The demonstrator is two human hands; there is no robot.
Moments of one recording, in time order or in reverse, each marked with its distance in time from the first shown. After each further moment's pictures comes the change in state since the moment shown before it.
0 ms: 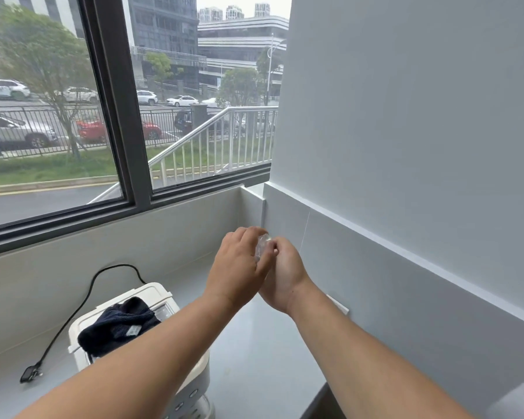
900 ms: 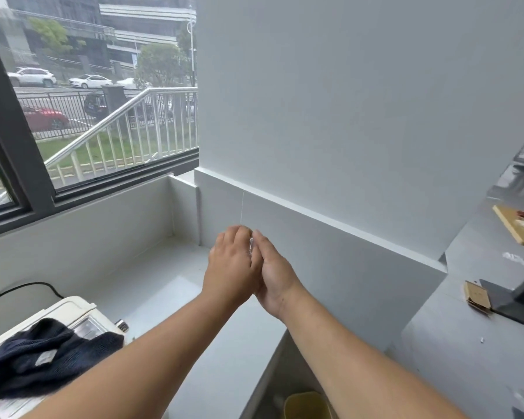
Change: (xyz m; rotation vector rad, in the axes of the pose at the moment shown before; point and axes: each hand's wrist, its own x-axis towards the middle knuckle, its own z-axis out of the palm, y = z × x) left_hand -0.018 0.067 0.078 -0.088 -0.182 0.024; right_hand -0.072 -0.012 -0.072 -0.166 0.332 -0.168
